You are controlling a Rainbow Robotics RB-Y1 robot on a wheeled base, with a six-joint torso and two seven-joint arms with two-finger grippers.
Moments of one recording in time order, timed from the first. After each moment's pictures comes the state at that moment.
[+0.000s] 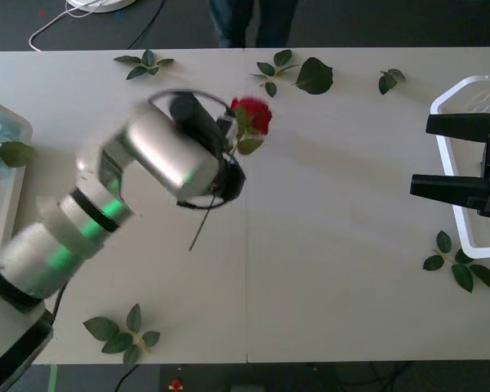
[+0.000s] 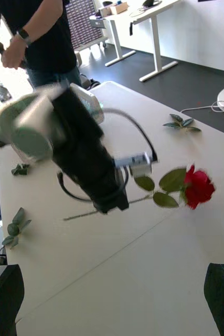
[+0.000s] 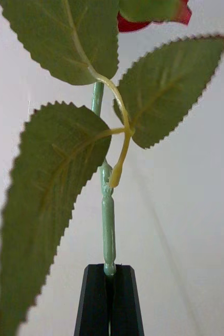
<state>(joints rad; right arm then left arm) 0.12 -1.05 -0.29 -2.21 -2.04 0.94 2.41 -0.70 0.36 -0.56 -1.56 0.47 1.33 -1.17</state>
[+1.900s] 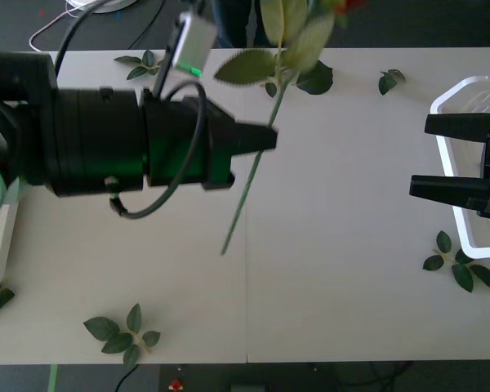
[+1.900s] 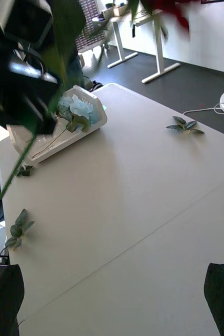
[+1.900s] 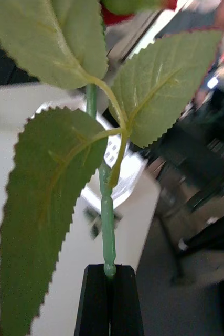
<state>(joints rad) 0.12 -1.05 -0.29 -2.21 -2.05 0.94 2.41 -0.44 0.65 -0.24 -2.28 1.41 0.94 -1.49</state>
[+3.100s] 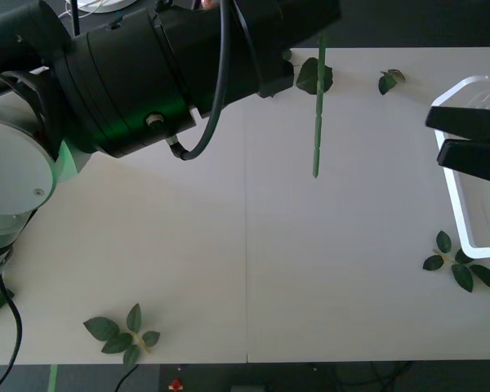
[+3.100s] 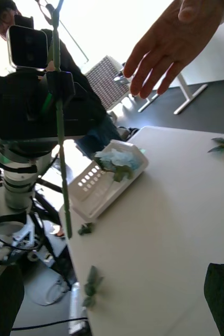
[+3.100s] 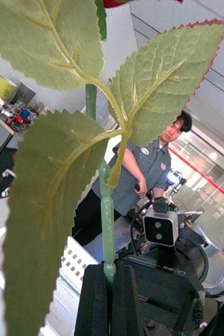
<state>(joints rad) 0.11 -1.05 -0.23 -2.12 -2.41 0.94 2.36 -0.54 0.54 -0.33 -2.23 1.36 0.54 -1.49</state>
